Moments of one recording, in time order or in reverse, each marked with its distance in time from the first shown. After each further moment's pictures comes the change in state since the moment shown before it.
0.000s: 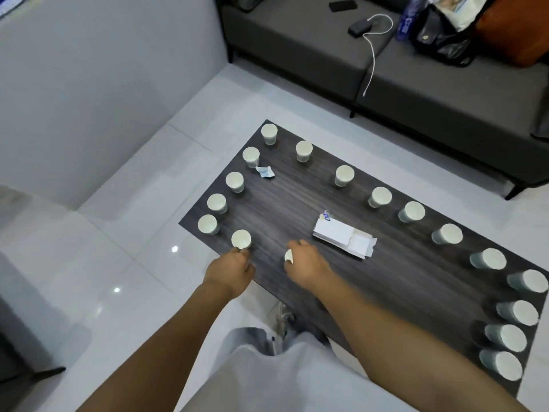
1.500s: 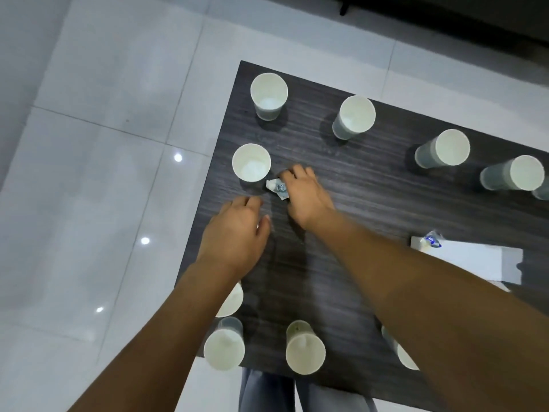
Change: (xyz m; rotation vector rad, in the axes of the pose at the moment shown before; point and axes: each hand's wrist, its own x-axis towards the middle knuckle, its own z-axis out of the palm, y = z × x) left_hand 0.446 -0.132 -0.006 -0.021 0.020 0.336; right_hand 0.480 -0.021 0.042 -0.007 0.206 0.164
